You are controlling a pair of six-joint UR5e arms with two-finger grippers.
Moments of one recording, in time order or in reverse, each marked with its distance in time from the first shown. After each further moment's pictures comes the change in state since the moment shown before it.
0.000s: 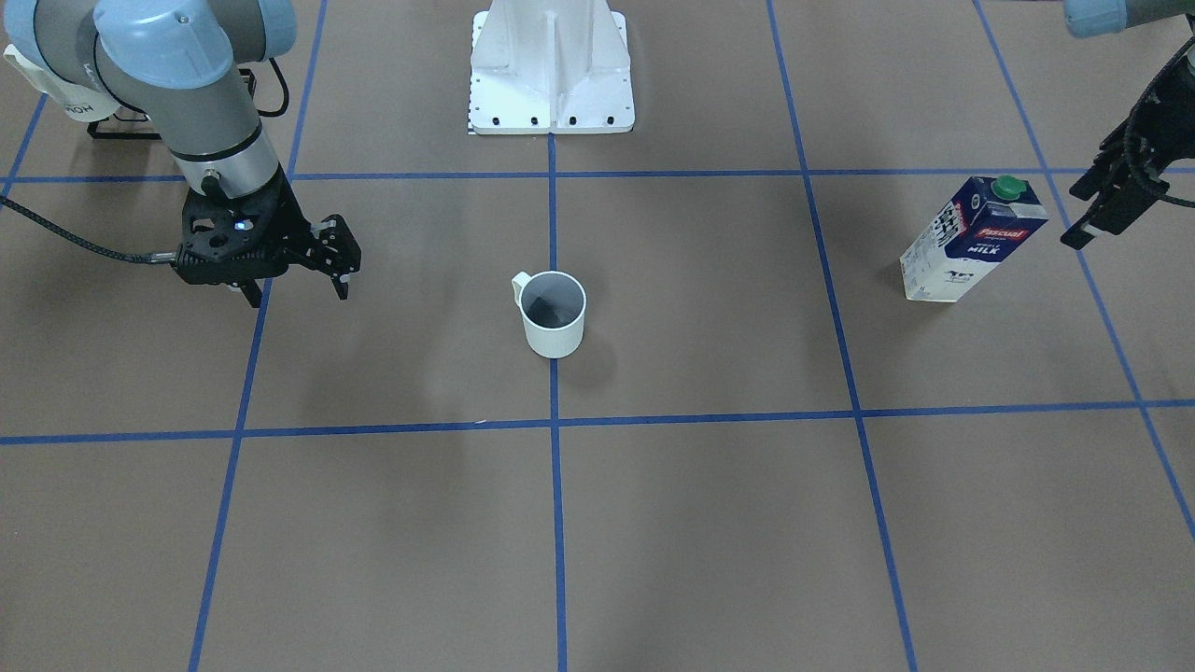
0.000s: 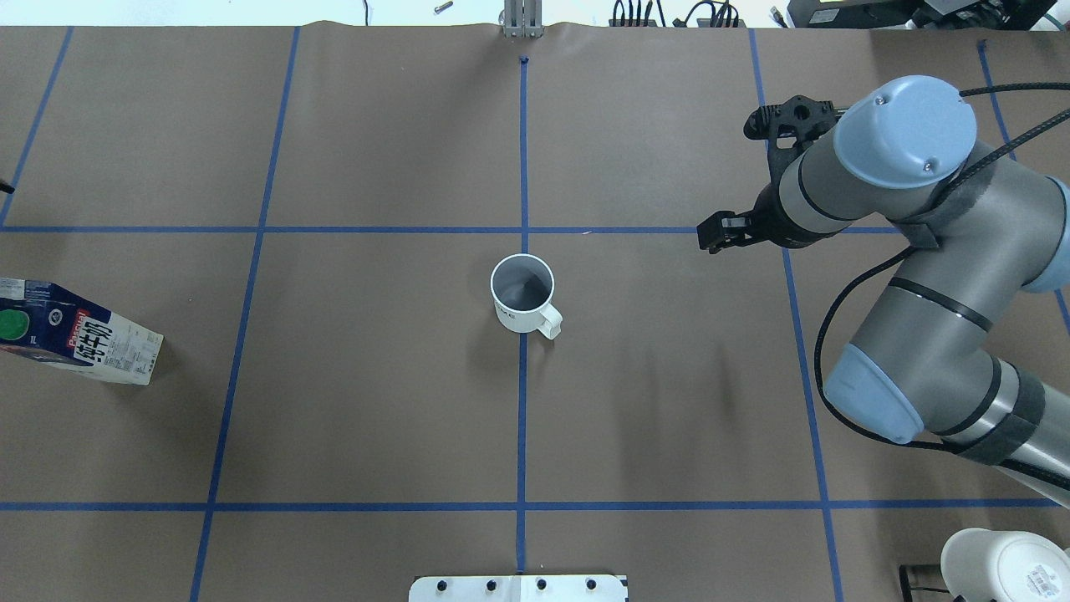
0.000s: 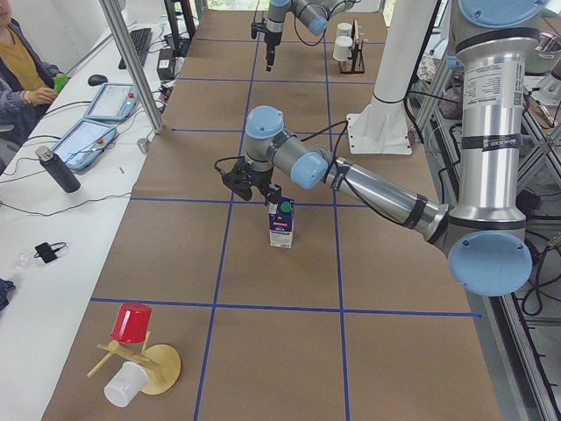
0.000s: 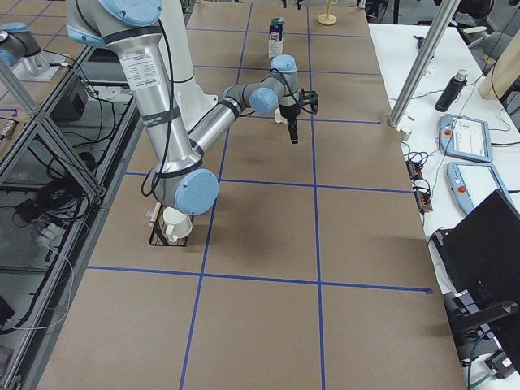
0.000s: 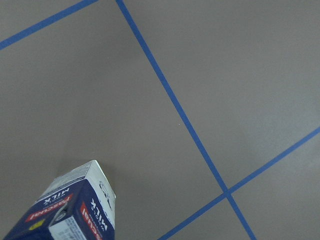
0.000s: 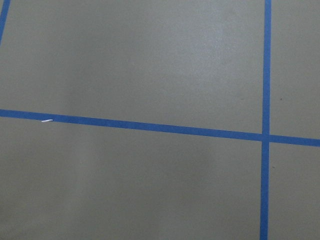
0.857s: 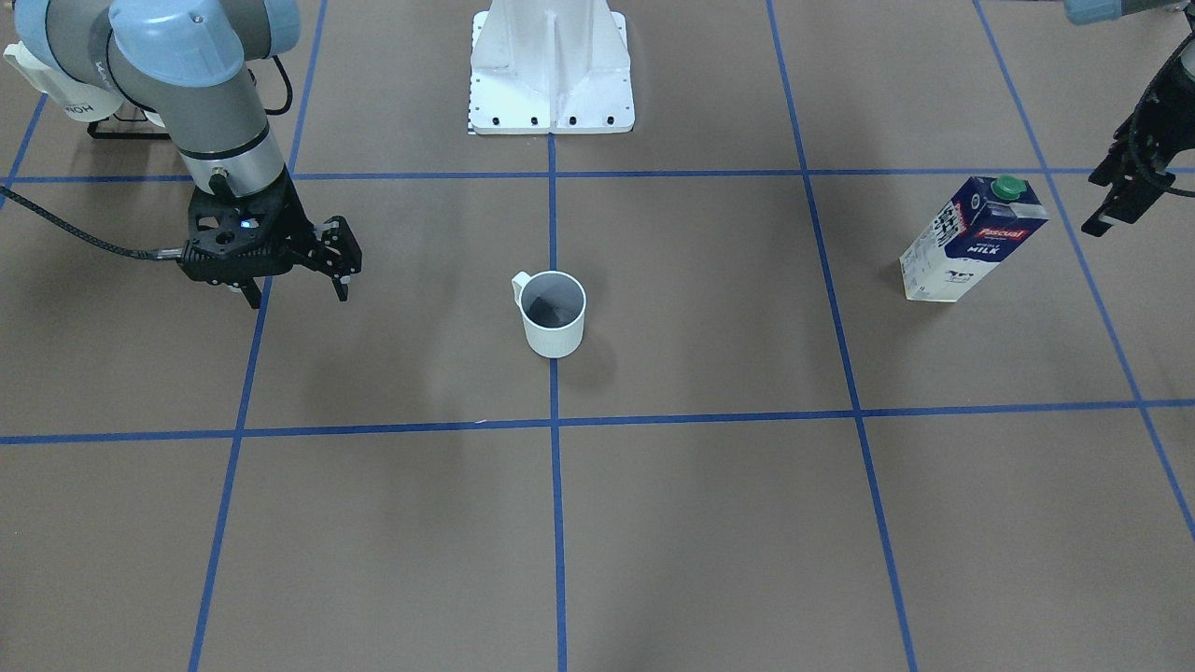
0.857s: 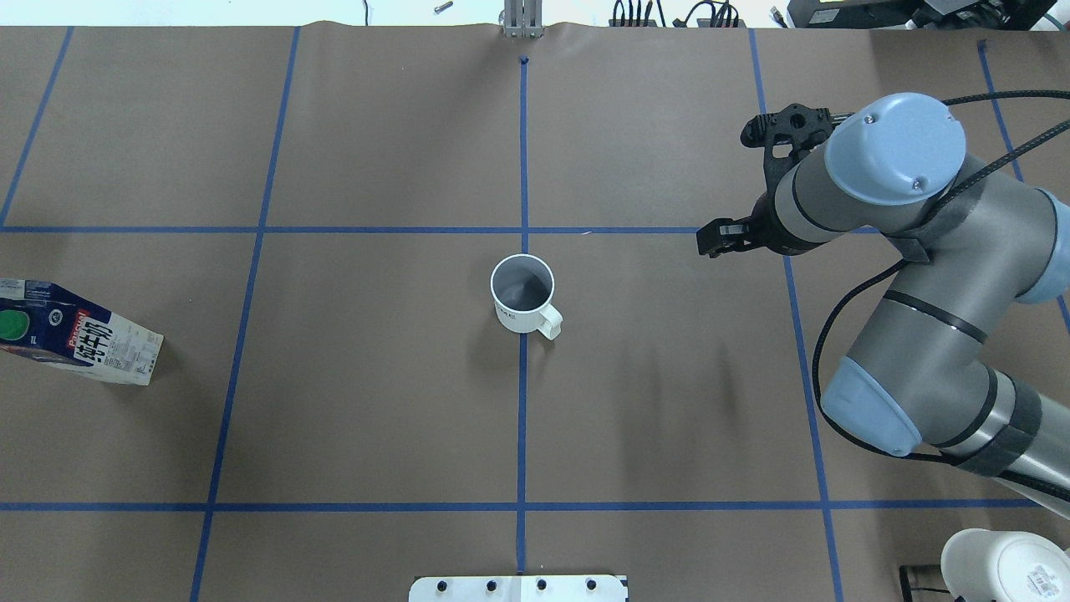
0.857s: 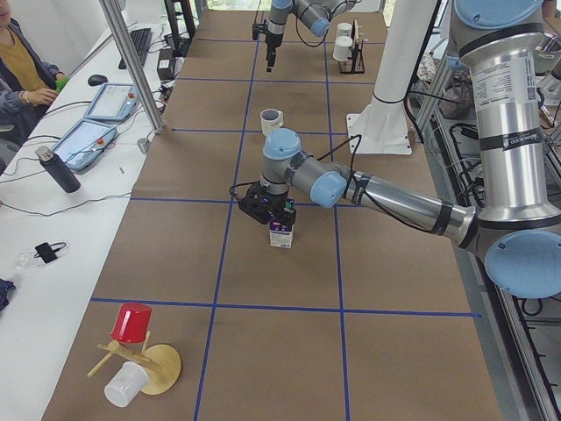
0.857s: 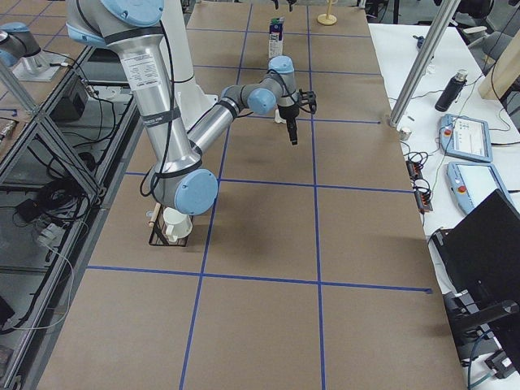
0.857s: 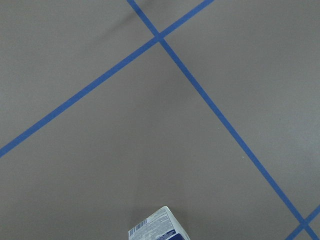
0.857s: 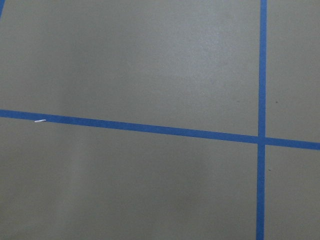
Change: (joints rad) left arm 0.061 0.100 -0.006 -0.038 0.104 -0.135; right arm -0.023 -0.008 0.004 0.000 -0.046 0.003
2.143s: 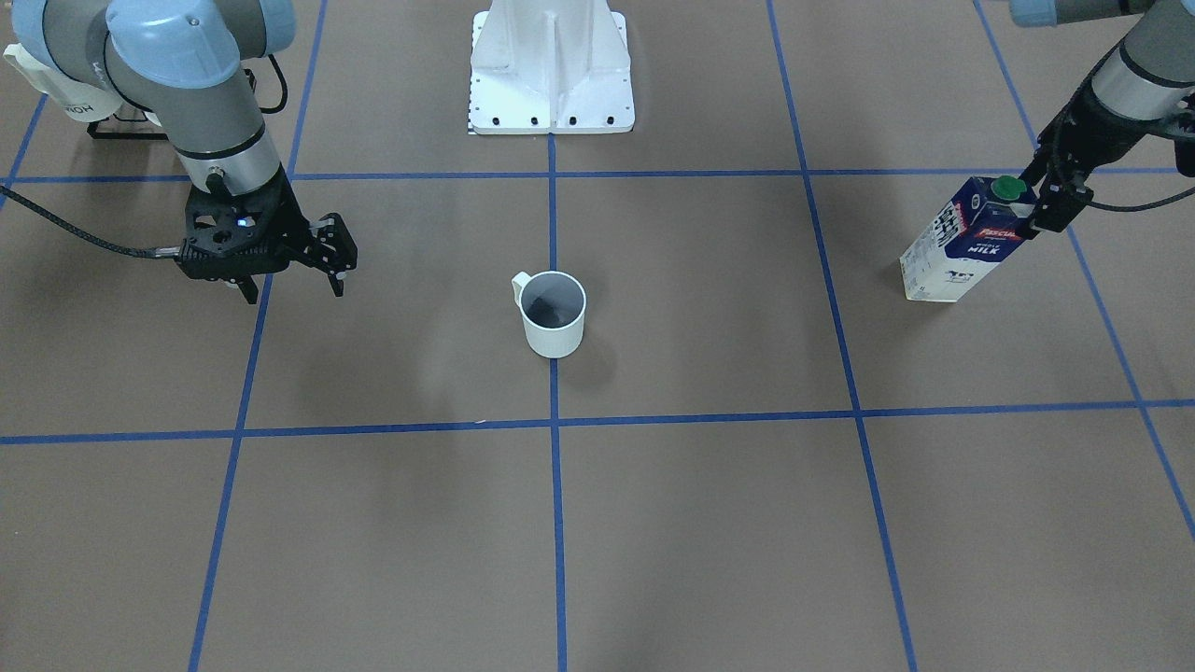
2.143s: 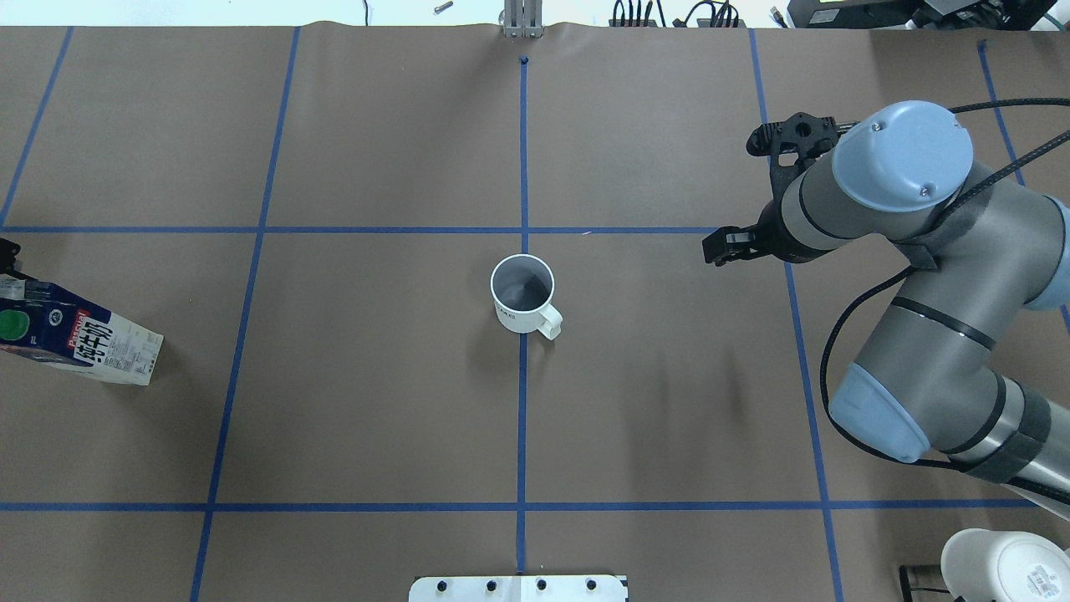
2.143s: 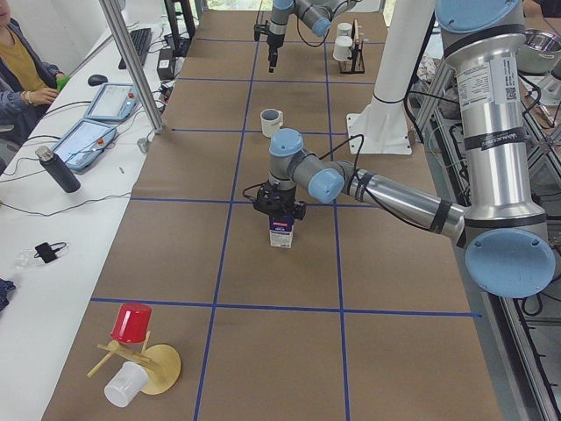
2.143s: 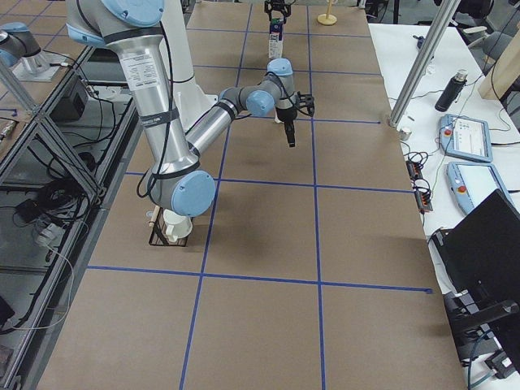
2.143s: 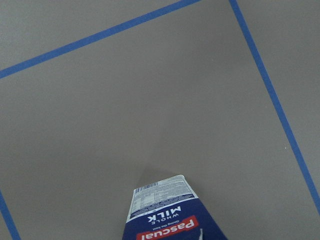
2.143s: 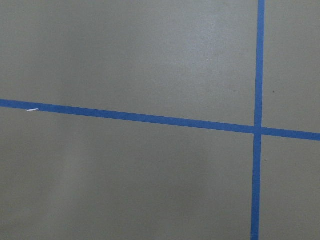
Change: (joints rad) left arm 0.147 0.005 -0.013 0.001 0.041 -0.212; right arm -0.001 -0.021 0.010 0.000 0.014 -0.002
